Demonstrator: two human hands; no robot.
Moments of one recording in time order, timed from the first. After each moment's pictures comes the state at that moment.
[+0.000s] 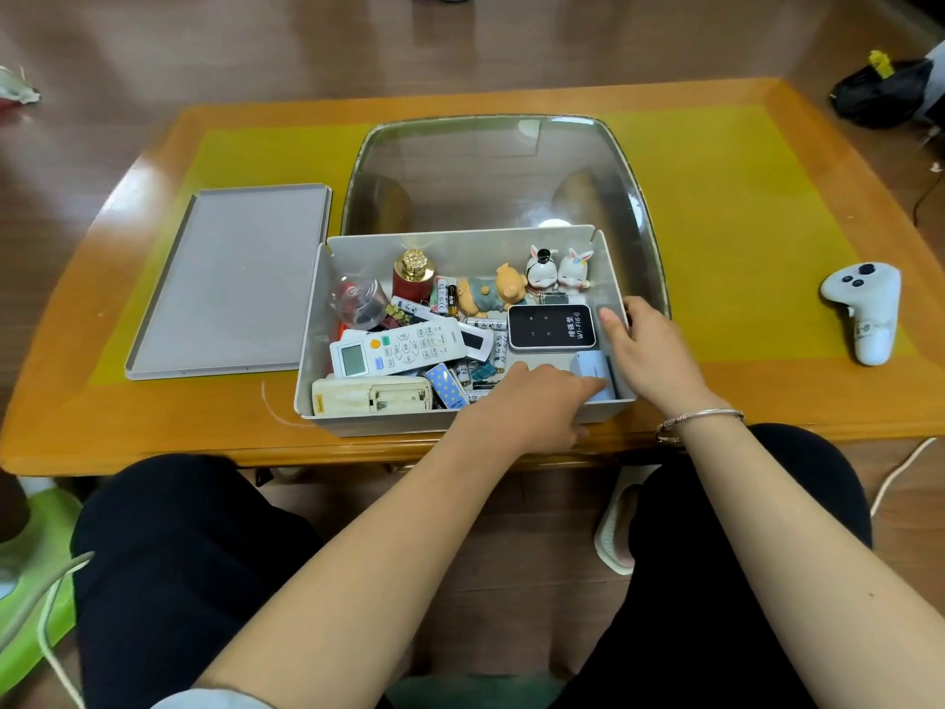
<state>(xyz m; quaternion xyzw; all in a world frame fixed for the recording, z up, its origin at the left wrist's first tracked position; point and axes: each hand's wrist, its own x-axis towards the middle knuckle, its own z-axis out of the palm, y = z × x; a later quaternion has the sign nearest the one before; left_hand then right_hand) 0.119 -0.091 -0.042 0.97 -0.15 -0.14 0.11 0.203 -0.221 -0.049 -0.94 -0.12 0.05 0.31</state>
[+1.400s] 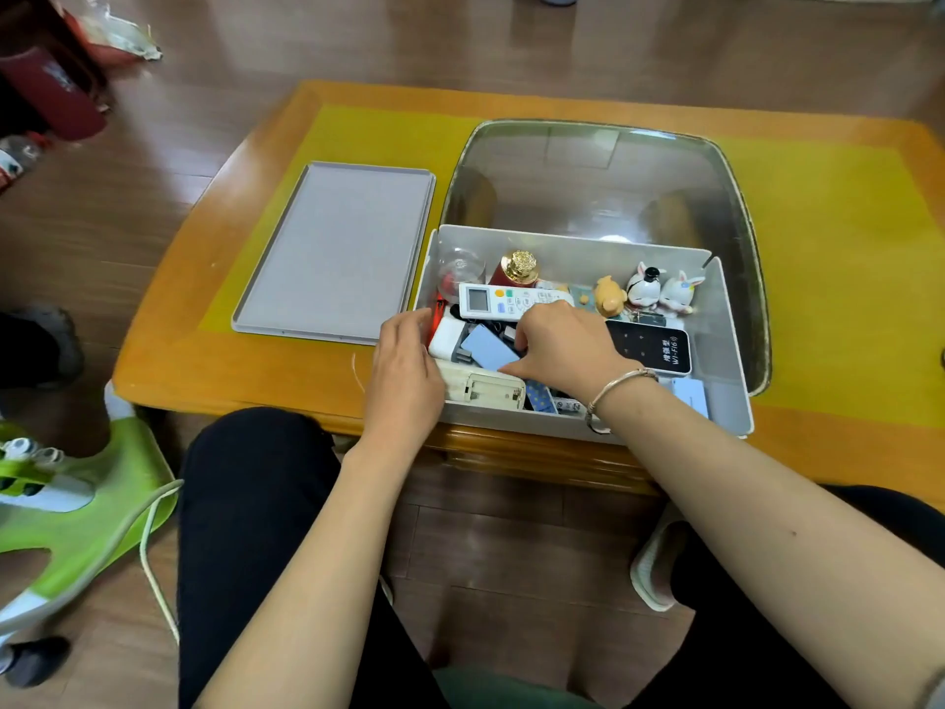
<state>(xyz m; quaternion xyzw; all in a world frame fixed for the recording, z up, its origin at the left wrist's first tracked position) 0.029 0.058 -0.055 0.88 0.30 0.19 0.32 0.164 -0.058 -0.030 -0.90 -0.43 0.06 0.03</state>
